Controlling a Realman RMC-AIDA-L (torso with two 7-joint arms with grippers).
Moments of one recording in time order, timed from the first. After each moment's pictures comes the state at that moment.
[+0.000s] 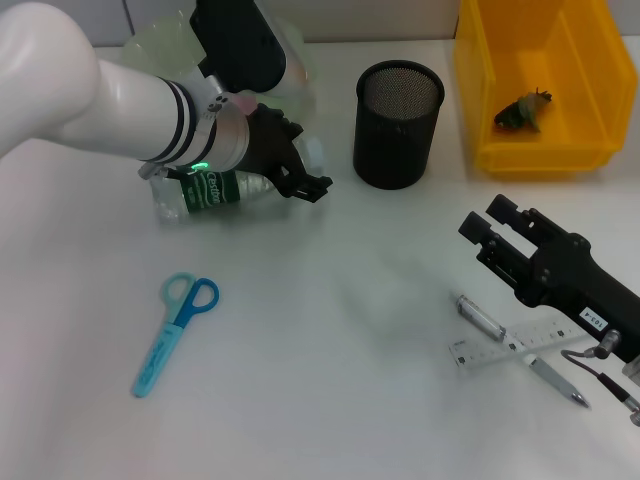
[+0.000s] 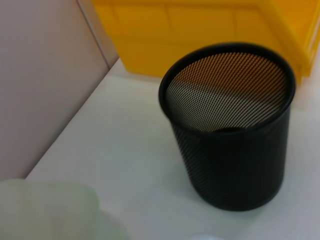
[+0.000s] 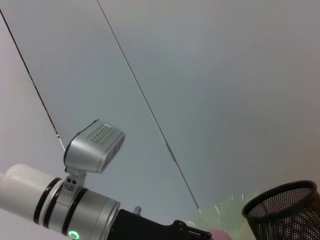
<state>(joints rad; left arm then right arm) -0.80 -2.08 1.60 0.74 2.25 0.72 -2.00 0.35 2.09 -0.86 0.01 -1.24 -1.57 0.79</state>
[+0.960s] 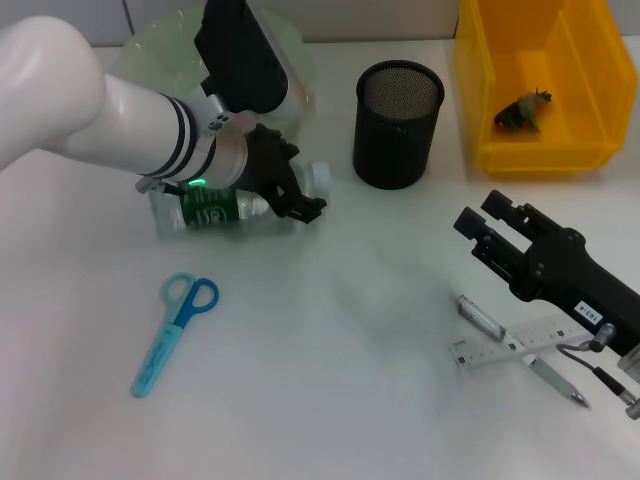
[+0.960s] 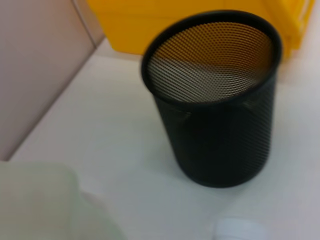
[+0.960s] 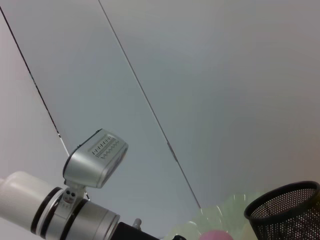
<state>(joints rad) -0.80 -2.08 1.63 0.73 2.26 0.73 -2.00 0.36 2.09 -0.86 0.02 -1.24 -1.56 0.79</state>
